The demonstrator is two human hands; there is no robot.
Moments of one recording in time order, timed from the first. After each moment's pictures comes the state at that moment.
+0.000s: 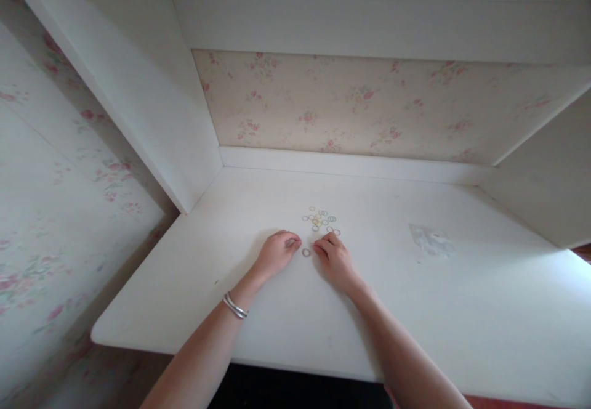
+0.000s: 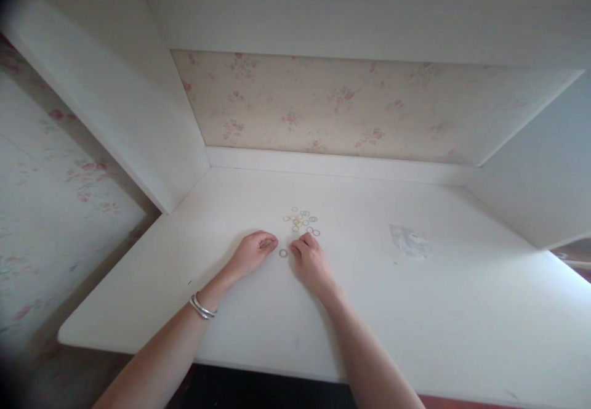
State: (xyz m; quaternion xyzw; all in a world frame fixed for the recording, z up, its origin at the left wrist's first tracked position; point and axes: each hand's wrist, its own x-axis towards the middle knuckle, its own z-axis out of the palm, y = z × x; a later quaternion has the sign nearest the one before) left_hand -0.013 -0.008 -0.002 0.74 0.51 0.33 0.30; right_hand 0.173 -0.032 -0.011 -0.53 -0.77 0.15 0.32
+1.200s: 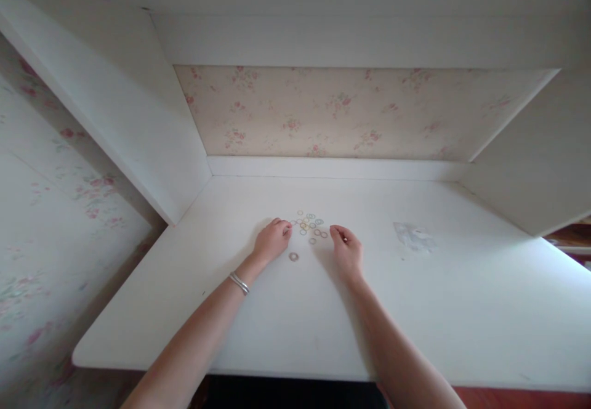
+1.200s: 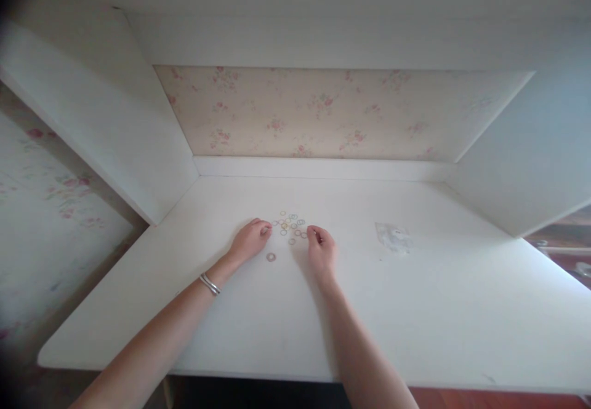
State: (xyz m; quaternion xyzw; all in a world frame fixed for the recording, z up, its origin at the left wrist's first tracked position) left_hand 0.010 0.033 0.006 0.78 0.56 0.23 0.14; right_hand 0.207 -0.013 -0.009 -0.66 -0.43 0.25 0.56
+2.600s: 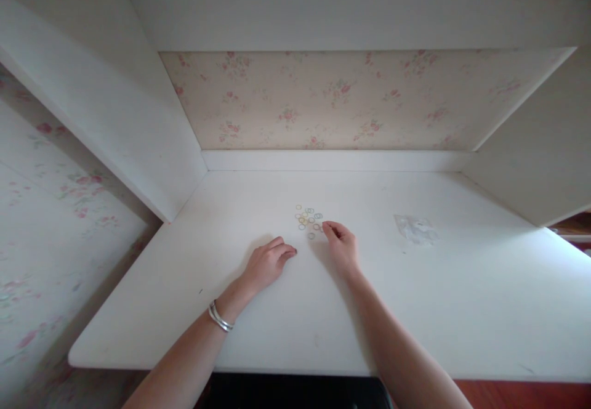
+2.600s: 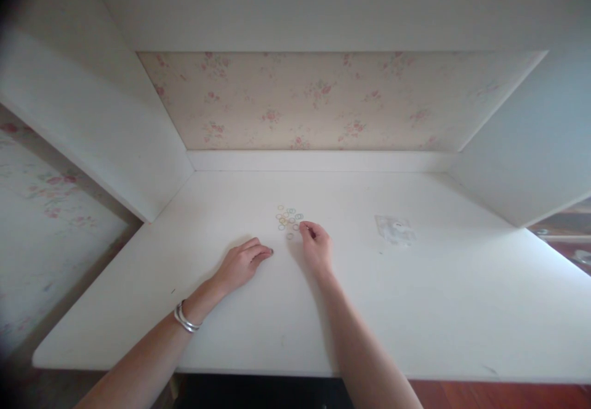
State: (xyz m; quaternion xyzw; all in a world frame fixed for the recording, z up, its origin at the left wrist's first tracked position) left_hand -0.005 -0.024 -0.002 0.85 0.43 0.25 0.18; right_hand 0.204 -0.010 -0.015 -0.64 -0.46 0.30 0.54
